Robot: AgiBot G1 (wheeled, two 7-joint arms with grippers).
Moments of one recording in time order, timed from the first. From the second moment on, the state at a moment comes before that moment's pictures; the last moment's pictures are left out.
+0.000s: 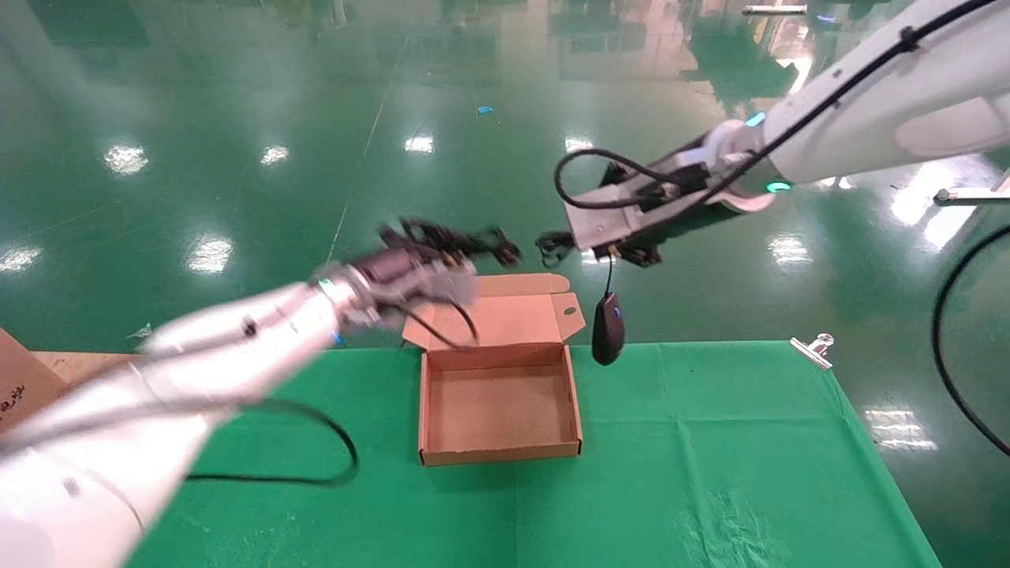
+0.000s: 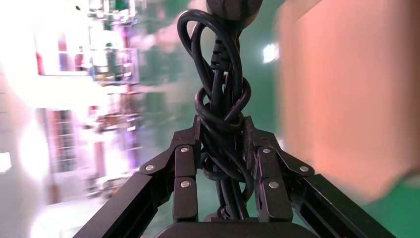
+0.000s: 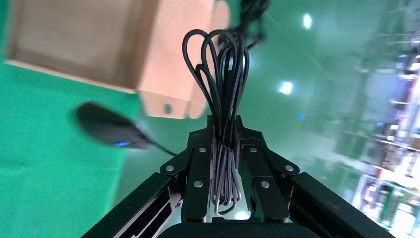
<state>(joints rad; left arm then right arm) -1.57 1.38 0.81 -0.41 1.55 0.40 0.73 2.07 -1.34 -1.08 0.31 -1.62 -1.09 -0.49</state>
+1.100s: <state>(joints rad) -1.52 1.37 1.35 -0.54 1.51 0.28 0.33 2.06 -1.34 -1.07 0.11 -1.55 -1.26 -0.65</state>
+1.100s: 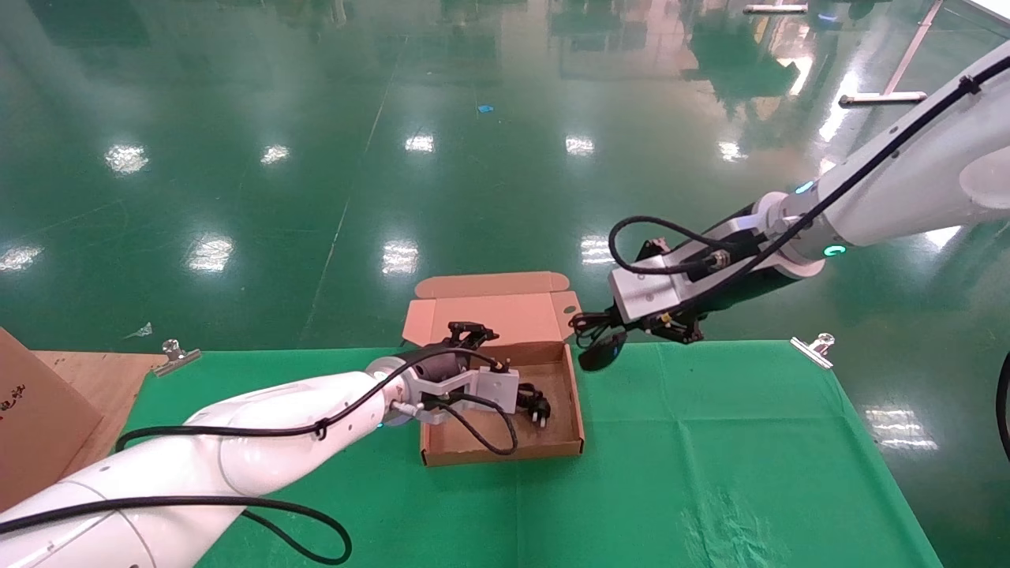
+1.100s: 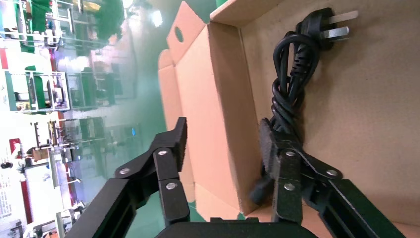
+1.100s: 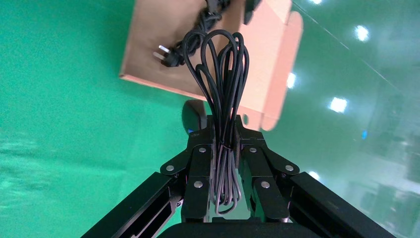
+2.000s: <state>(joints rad) -1.58 0.90 1.05 -0.62 0.94 0.85 0.57 1.88 -1.38 -1.16 0.51 -1.45 -0.92 -0.45</state>
